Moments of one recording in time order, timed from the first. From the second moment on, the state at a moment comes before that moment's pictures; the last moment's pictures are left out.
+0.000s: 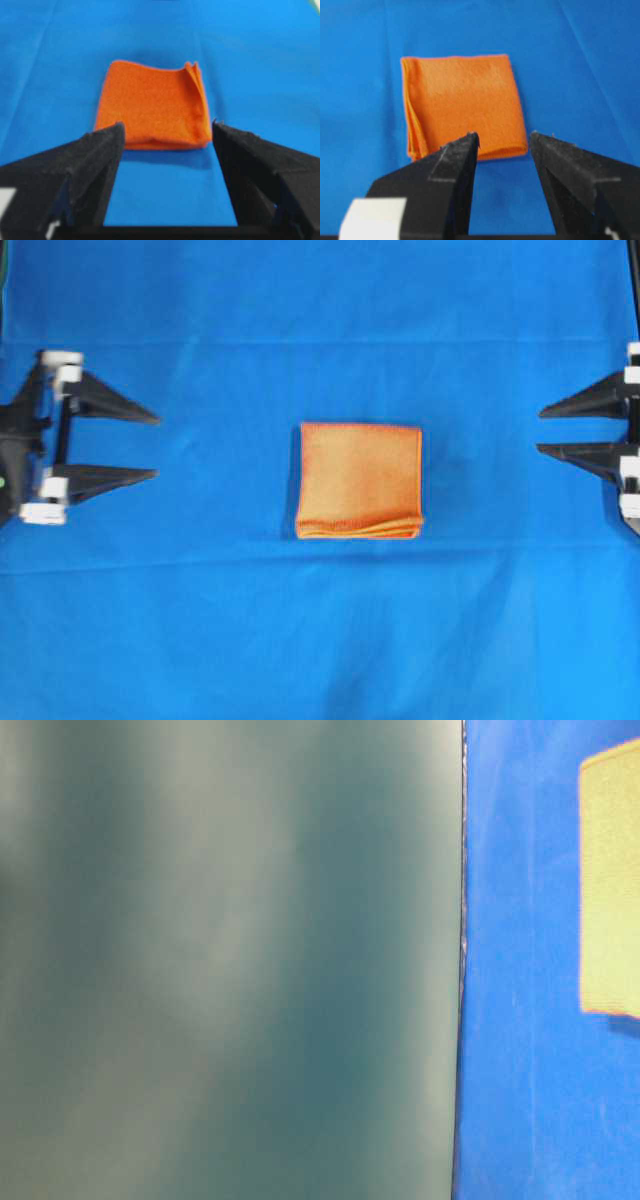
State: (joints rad) left arm -0.01 -0.84 1.24 -0.03 -0.19 0.02; right arm 0.17 -1.09 1.20 -0.79 0.41 0.90
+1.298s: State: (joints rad) left arm 0.00 -1.09 1.41 -0.03 -0.15 0.03; right arm 0.07 -1.17 1.32 -0.79 0.29 0.91
